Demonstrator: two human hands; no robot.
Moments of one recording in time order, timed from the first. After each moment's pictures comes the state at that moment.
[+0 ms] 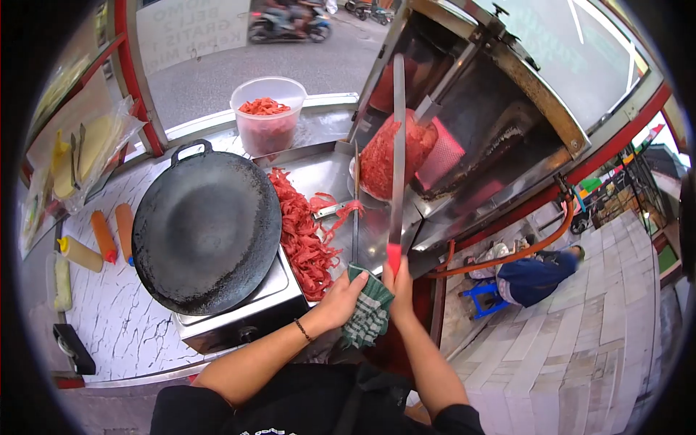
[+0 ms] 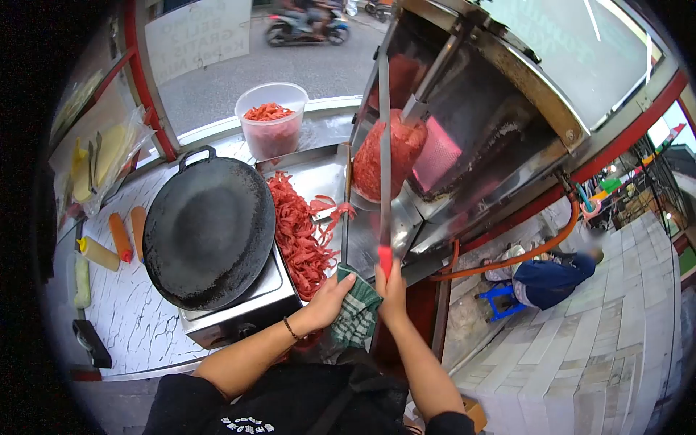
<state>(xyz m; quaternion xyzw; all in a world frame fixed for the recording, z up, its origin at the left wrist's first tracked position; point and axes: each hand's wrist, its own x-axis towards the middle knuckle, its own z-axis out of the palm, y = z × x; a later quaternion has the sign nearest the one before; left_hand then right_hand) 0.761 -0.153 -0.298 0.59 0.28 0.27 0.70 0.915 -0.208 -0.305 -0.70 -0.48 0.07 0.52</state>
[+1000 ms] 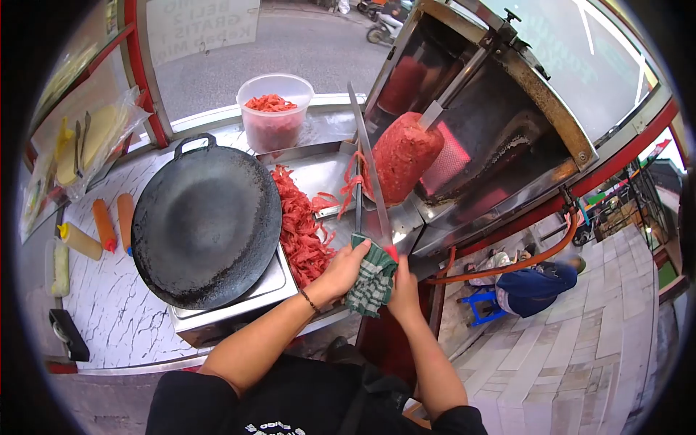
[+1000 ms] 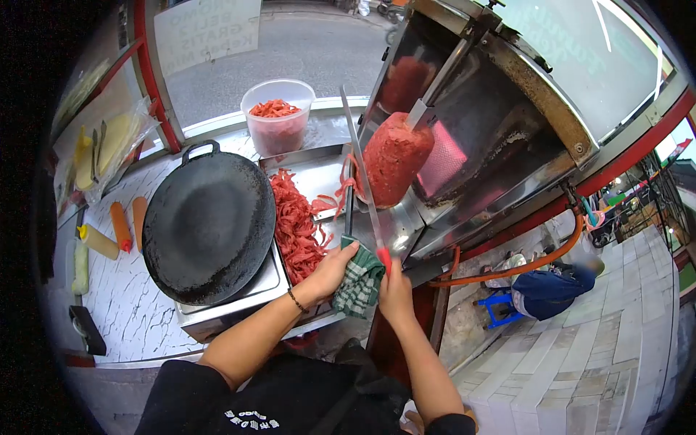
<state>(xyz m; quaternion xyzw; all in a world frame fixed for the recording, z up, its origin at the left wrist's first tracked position) 0.794 -0.110 -0.280 0.43 0.27 0.28 0.81 0.938 -0.218 -0.296 -0.74 -0.55 0.10 0.37</state>
